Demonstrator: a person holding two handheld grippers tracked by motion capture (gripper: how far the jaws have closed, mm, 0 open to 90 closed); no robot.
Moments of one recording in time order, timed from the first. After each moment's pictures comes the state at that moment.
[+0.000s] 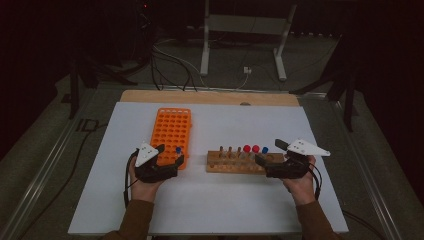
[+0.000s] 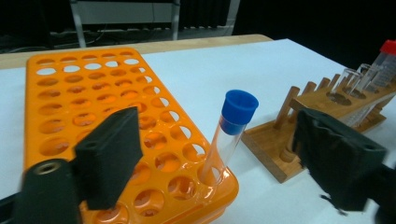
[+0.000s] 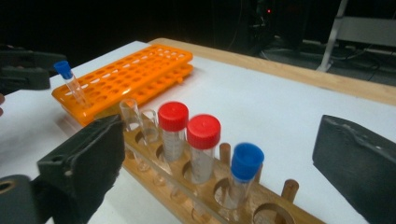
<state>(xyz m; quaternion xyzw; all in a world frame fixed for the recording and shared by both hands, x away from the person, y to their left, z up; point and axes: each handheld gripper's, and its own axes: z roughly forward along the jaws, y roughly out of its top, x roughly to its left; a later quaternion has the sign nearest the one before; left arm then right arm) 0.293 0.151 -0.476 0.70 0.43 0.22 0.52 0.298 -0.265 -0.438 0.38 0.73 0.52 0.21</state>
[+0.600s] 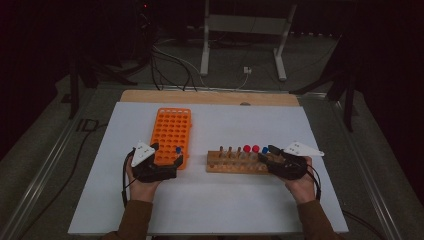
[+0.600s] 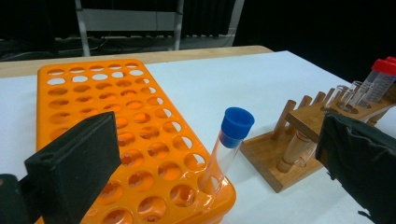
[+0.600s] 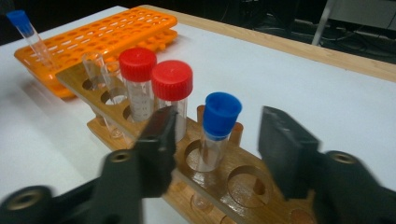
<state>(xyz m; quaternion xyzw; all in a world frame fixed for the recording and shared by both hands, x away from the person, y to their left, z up) 0.290 0.154 -0.468 0.69 0.44 0.22 0.53 0.305 -0.271 -0.459 0.39 0.76 0.47 0.22</state>
